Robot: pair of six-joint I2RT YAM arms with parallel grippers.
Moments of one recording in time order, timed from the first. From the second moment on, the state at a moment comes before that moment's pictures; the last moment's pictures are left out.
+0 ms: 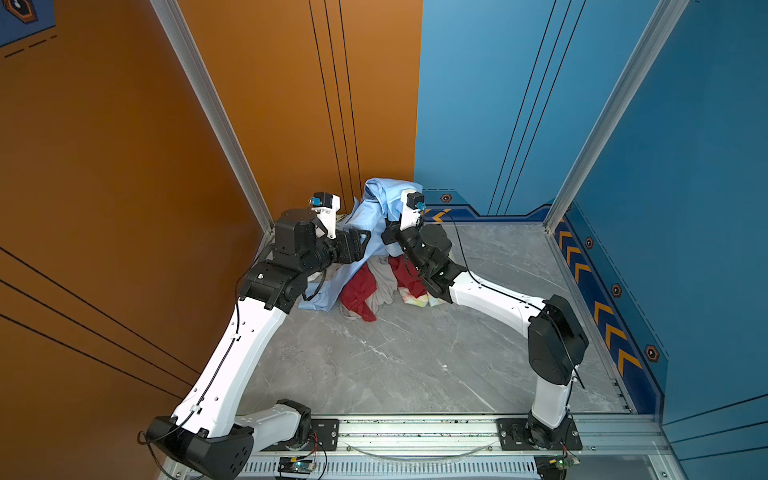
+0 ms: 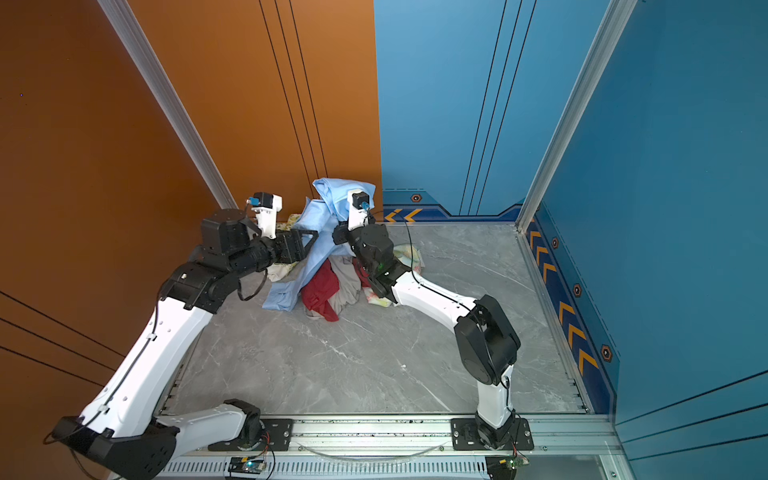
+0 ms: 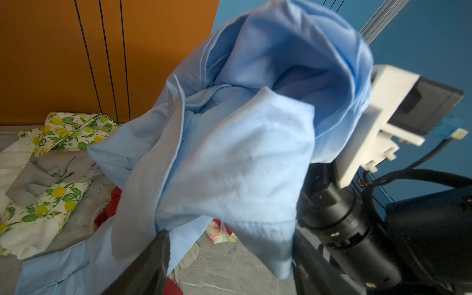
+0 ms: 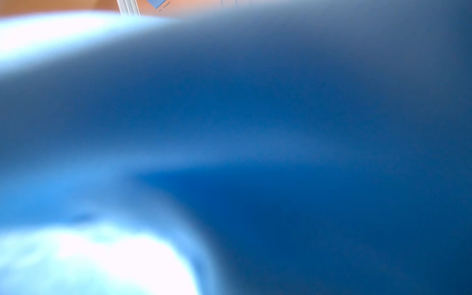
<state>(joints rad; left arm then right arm) -0.32 1.21 1.46 -0.62 0.21 -0.33 0.76 1.86 1.53 0.57 0.23 0.19</state>
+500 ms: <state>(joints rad) -0.34 1.22 1.37 -0.62 0.20 -0.22 0.57 1.64 1.65 0.28 0.26 0.30</state>
